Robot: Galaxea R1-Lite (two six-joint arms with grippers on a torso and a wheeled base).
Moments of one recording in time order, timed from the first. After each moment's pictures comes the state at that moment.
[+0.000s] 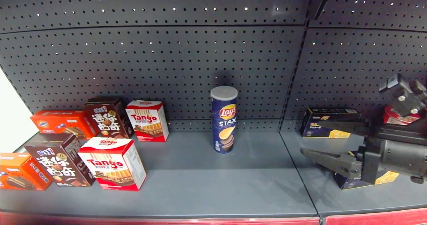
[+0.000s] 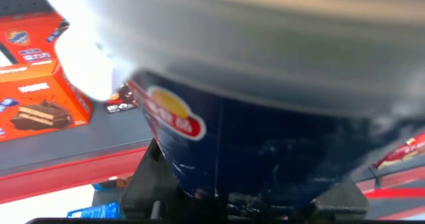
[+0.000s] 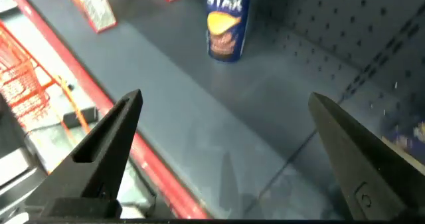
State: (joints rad) left arm -0.13 0.28 -0.31 0.11 -0.07 0.04; right arm 0.49 1.27 -0.72 -0.31 0.30 -0.15
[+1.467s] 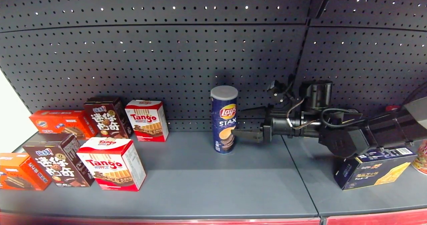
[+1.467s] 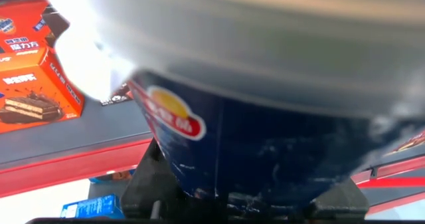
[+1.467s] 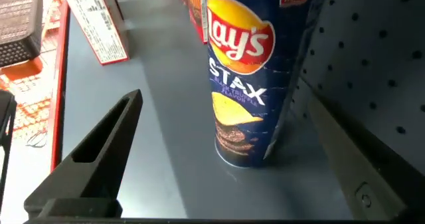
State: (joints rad) left arm -0.13 0.28 -0.29 0.12 -0.07 0.03; right arm 0.44 2.01 -1.18 -0.65 0.77 -0.19
